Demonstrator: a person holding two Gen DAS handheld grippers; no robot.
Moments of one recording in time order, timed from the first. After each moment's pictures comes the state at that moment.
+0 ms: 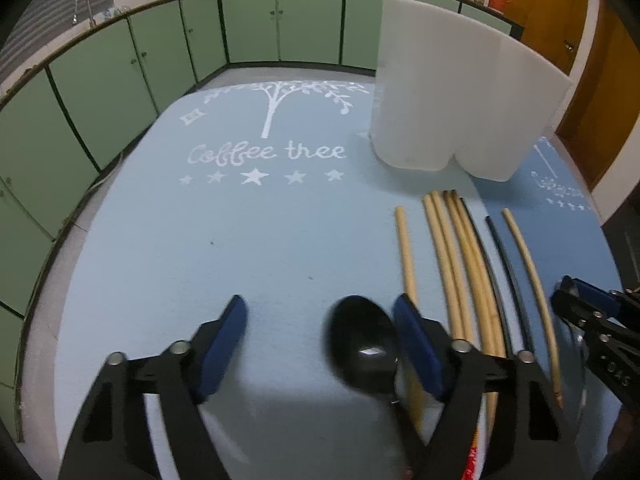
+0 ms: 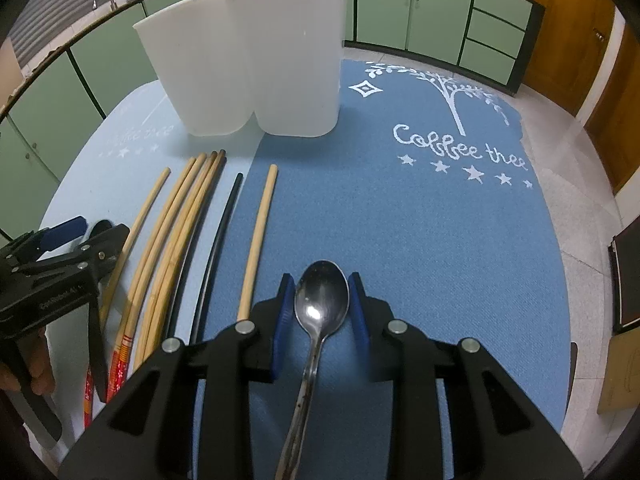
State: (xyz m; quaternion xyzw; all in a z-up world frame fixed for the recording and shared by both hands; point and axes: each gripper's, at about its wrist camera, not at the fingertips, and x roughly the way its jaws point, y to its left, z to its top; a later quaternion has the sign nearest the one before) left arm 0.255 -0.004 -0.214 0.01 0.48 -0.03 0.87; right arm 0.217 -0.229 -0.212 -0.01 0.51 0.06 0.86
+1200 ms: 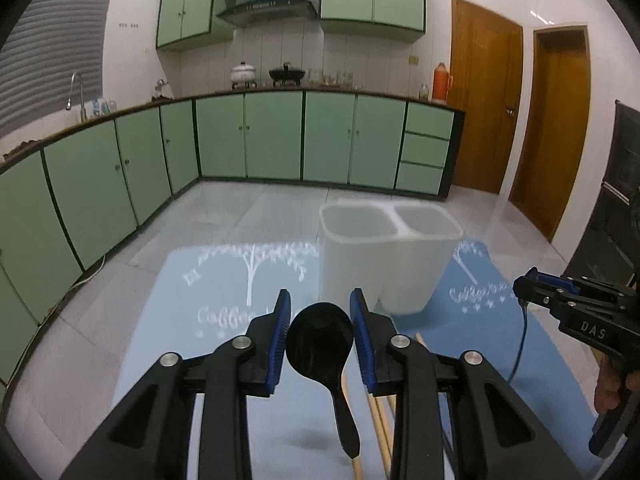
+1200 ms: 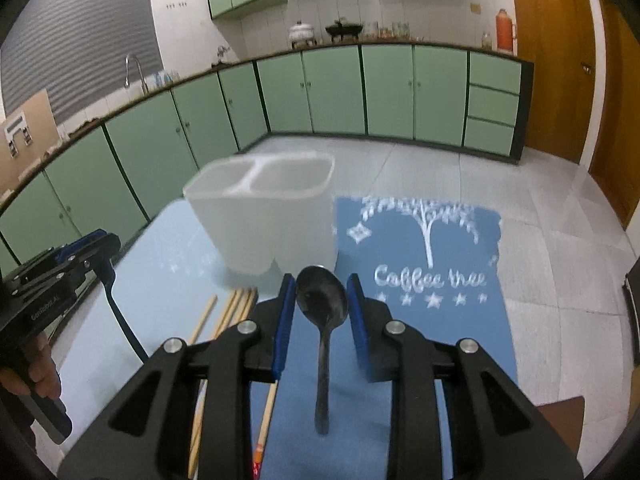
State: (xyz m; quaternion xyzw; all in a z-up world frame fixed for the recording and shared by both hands) left arm 0.225 -0.012 -0.097 0.01 0.28 -0.10 0.95; right arm 0.203 -0.264 -0.112 0.04 0.33 0.09 0.94
